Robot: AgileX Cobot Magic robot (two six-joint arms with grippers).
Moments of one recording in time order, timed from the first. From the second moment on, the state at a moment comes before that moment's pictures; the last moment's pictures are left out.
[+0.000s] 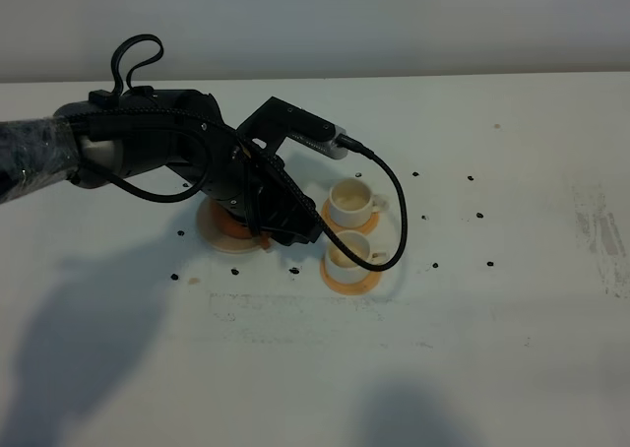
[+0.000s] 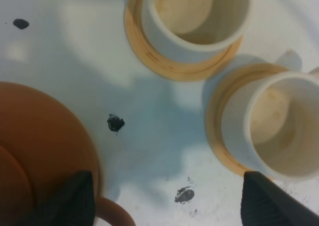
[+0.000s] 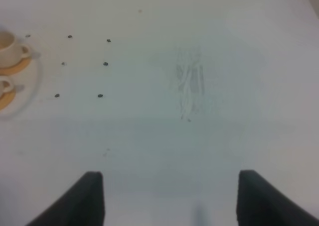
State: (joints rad) left arm -0.49 2.05 -1.36 -0.30 0.50 0.42; right arm 0.10 -0.01 -0.52 0.03 1.11 -0.02
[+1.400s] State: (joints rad) left arm -0.46 2.03 -1.36 -0.28 0.61 0.61; right arm 0.10 -0.01 -0.52 0.03 1.11 -0.02
